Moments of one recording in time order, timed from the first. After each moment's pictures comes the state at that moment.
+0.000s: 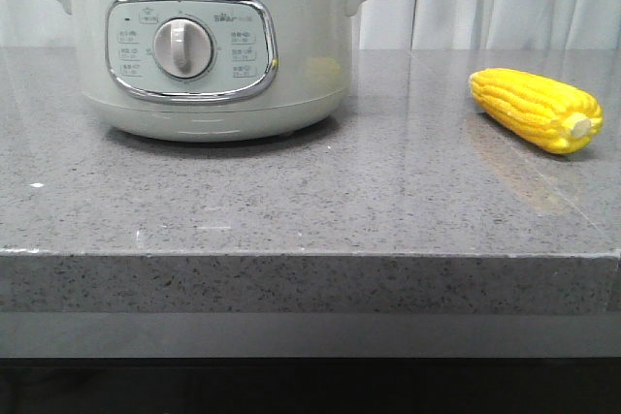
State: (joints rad) left arm -0.04 0.16 -0.65 -0.05 0.46 0.00; right arm 0.01 0.19 -0.54 0.00 0.41 0.06
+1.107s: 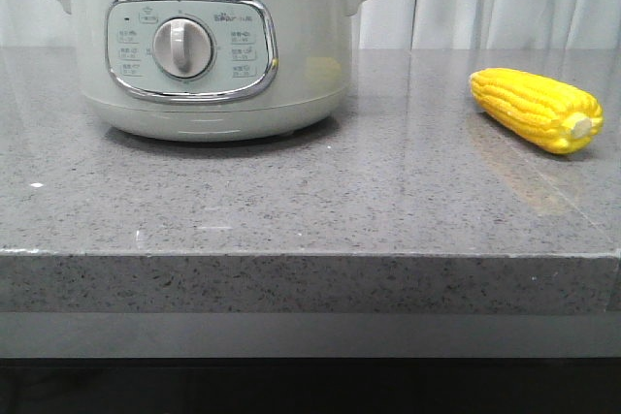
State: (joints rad) left arm -0.04 0.36 -0.70 -0.05 0.59 0.00; right arm 0.01 0.43 -0.61 0.00 0.59 0.06
